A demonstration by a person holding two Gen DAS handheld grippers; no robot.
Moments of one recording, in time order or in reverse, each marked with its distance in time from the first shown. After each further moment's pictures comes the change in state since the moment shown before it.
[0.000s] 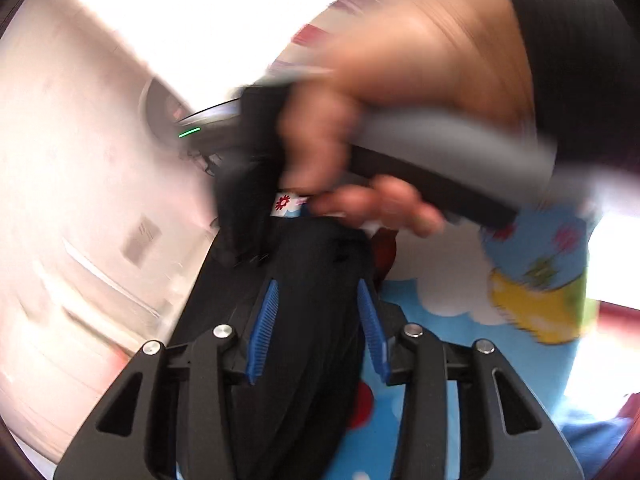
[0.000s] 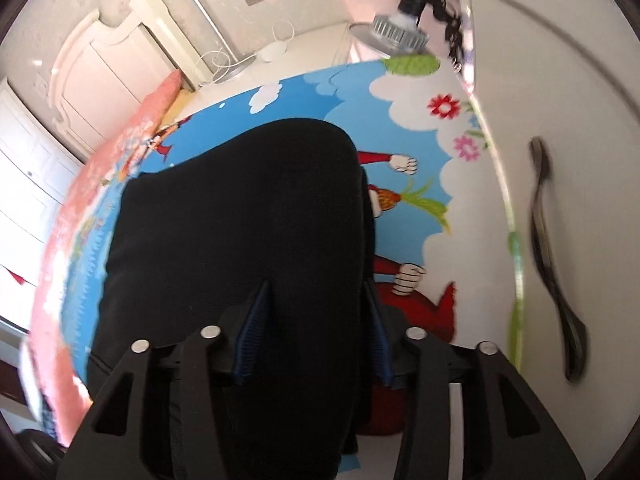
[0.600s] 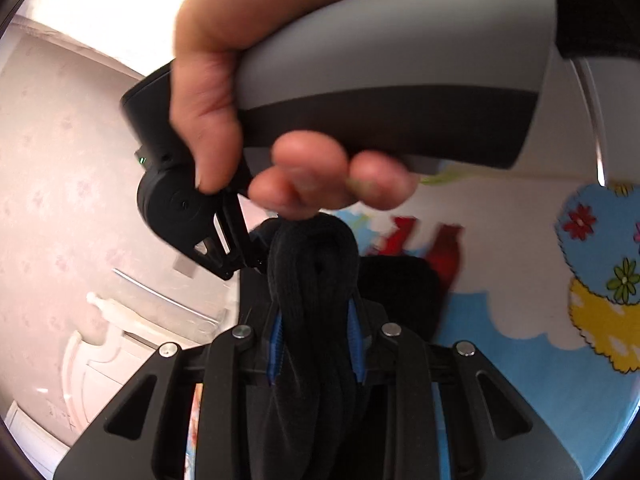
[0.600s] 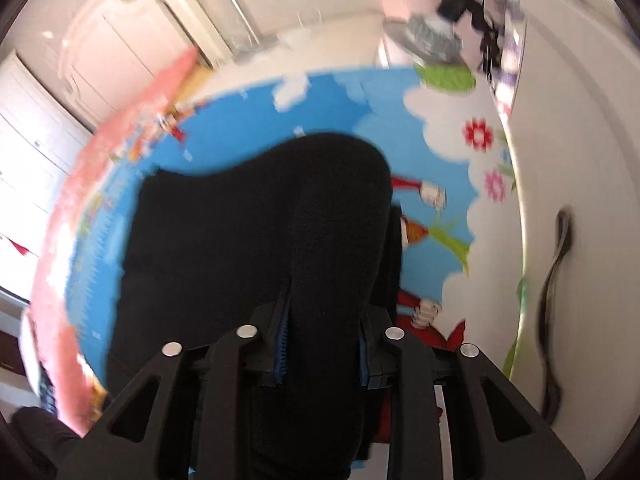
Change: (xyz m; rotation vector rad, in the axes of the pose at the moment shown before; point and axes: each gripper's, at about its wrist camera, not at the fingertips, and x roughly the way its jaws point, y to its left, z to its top) left arm 0.081 -0.043 0.022 0.250 0.105 0.267; right arm 0.015 0.015 0.032 -0.087 0.123 0.041
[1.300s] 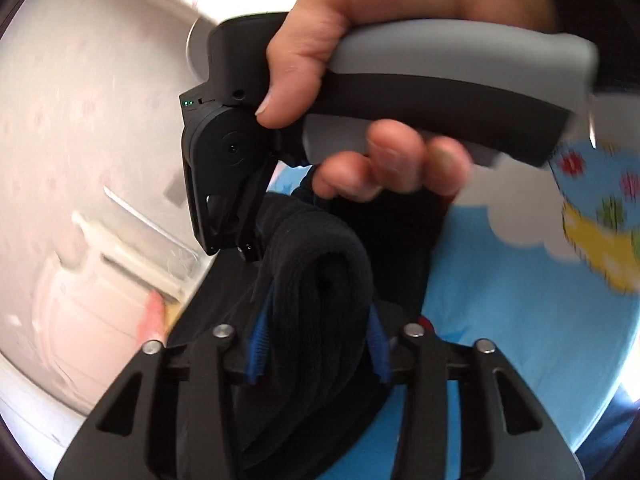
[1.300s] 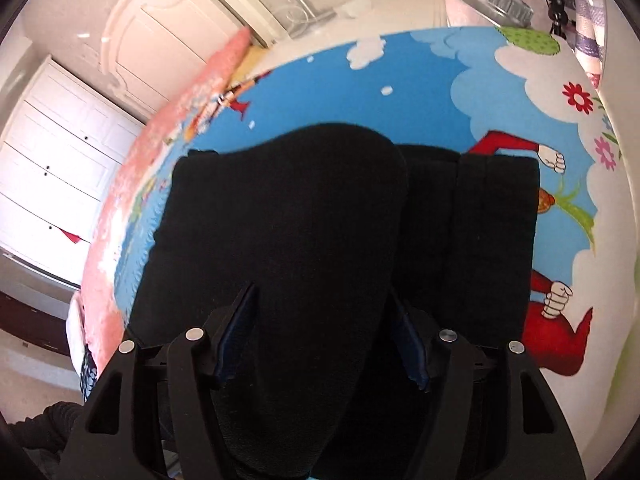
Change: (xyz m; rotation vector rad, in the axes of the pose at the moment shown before) left arm 0.000 0.022 -0.063 -0.146 0.112 -0.015; right arm 0.031 0.041 -0.006 -0.015 0.036 0.261
